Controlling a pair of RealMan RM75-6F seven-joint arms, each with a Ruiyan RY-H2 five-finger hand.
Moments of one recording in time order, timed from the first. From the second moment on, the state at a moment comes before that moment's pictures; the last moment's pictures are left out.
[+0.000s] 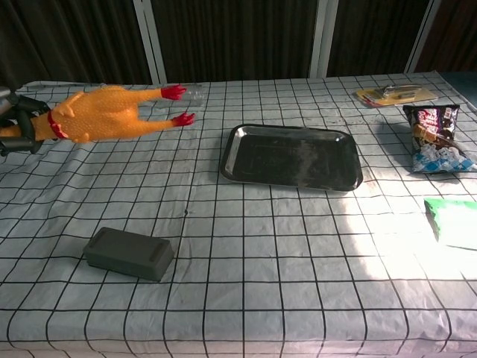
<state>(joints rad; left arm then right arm) -0.47 -1.51 -0.19 -1.32 1.30 1.24 -0.05 0.17 -1.13 -0.01 -1.69 -1.73 1.42 0.06</state>
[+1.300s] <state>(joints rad) -0.47 -1.53 -0.14 -1.46 1.38 1.27 0.13 0.96 -2.02 0.40 -1.49 -0.98 1.13 -0.66</state>
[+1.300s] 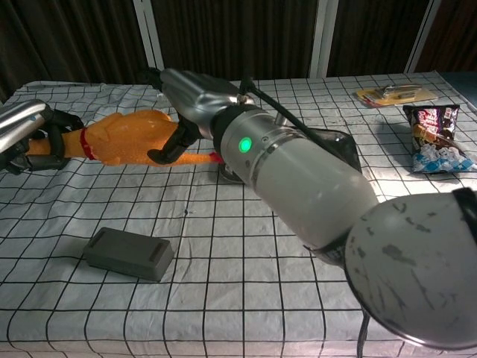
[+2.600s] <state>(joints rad) -0.48 -1.54 -0.13 -1.46 1.38 1.23 0.12 0.95 -1.86 0.33 -1.60 -0.93 1.04 -0.65</state>
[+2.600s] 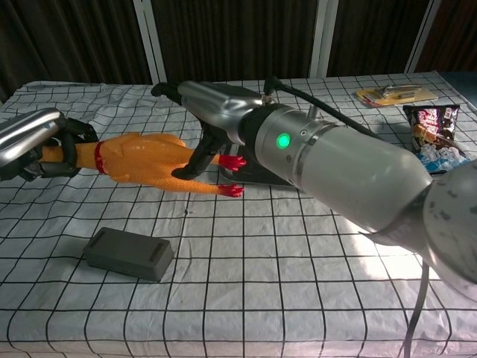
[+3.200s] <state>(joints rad) -0.47 -1.52 -0.13 -1.49 1.39 1.24 0.11 0.95 -2.00 0.33 -1.46 -1.06 1.20 -0.57</state>
